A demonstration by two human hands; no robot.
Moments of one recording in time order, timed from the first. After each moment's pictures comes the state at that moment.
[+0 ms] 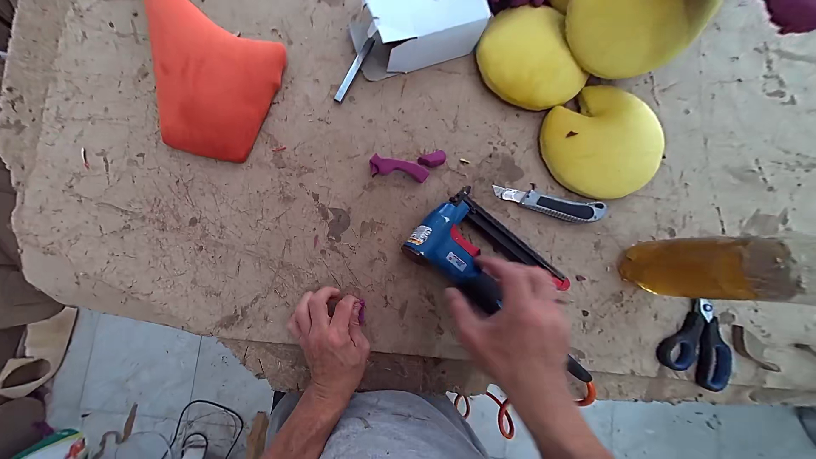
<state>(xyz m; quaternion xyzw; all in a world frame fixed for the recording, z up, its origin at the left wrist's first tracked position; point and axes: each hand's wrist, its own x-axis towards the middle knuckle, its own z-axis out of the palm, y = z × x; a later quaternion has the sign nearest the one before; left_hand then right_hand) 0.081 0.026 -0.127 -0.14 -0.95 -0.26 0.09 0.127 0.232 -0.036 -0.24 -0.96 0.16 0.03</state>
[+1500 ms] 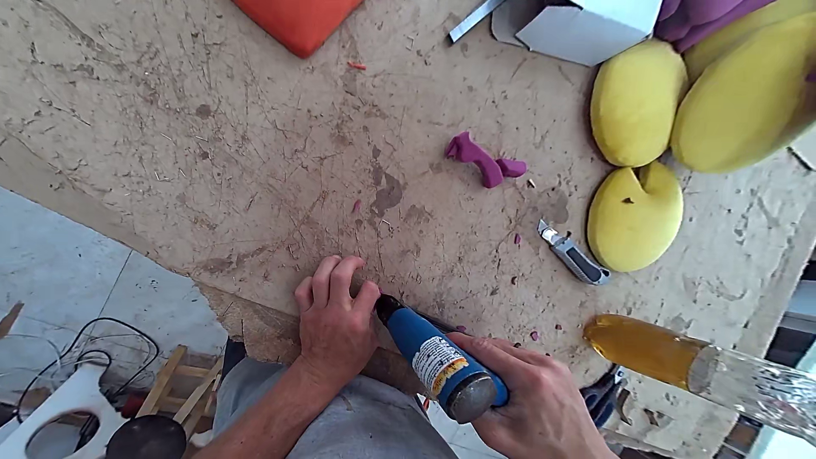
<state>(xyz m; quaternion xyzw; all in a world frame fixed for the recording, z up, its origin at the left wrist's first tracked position) 0.080 0.029 -0.122 -0.12 -0.95 -0.29 0.06 0.121 0.239 -0.003 0.08 -0.97 0.19 -0.12</state>
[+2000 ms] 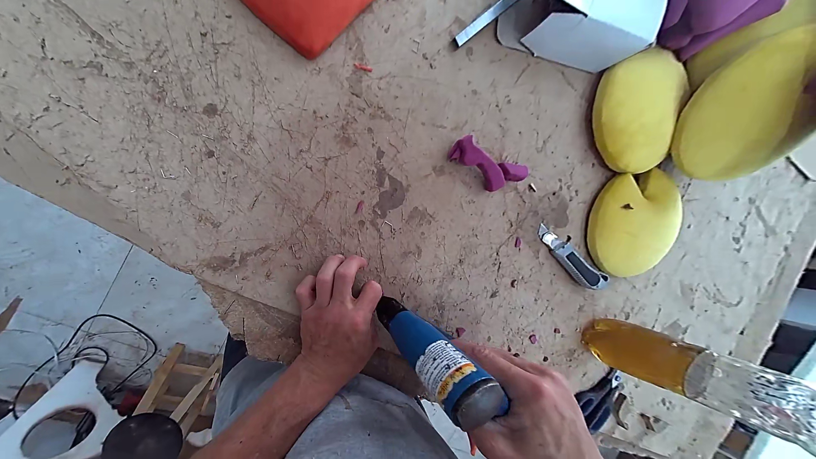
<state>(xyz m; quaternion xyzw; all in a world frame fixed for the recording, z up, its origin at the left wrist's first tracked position) 0.078 0.028 -0.119 -0.13 -0.95 -0.28 0.05 0.123 0.230 0.009 0.05 -0.97 0.20 -0.15</state>
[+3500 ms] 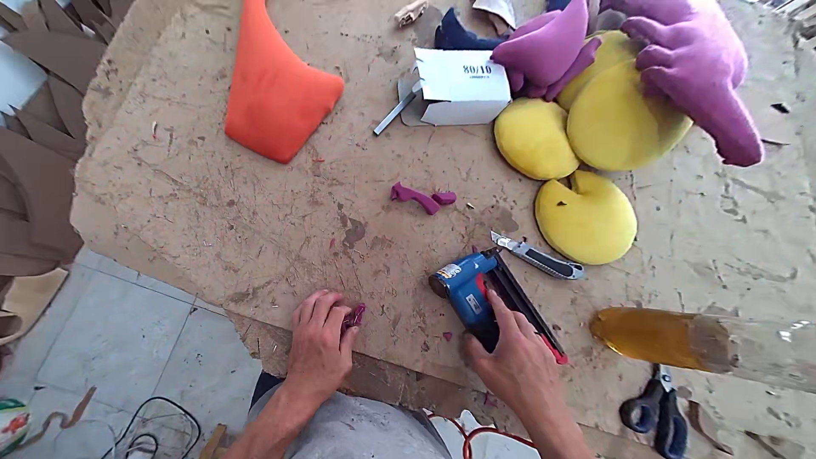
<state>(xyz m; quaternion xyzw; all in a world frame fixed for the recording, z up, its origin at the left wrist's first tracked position) 0.085 -0.001 -0.112 -0.18 -0.92 -0.34 -0.02 0.159 0.298 -0.070 -0.18 -0.98 0.12 -0.02</state>
